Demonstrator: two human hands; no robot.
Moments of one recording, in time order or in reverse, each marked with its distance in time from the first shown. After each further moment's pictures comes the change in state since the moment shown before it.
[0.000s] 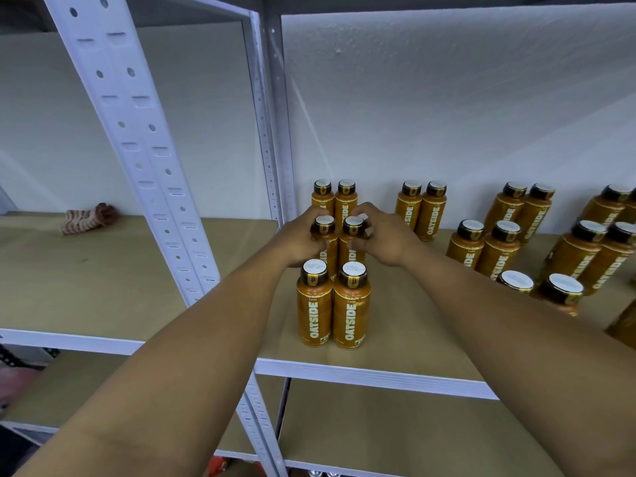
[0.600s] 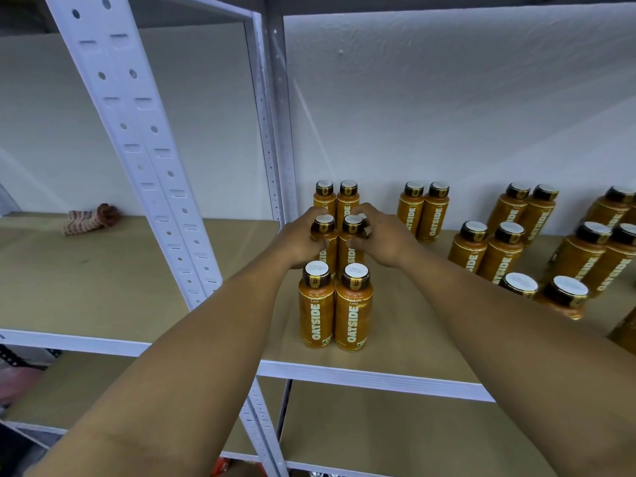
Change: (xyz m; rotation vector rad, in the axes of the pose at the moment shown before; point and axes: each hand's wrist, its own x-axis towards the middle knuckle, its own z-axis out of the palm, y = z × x) left_hand 0.007 -0.009 0.005 0.009 0.055 -0.031; right_hand 0.005 -0.004 0.006 0.006 0.023 0.004
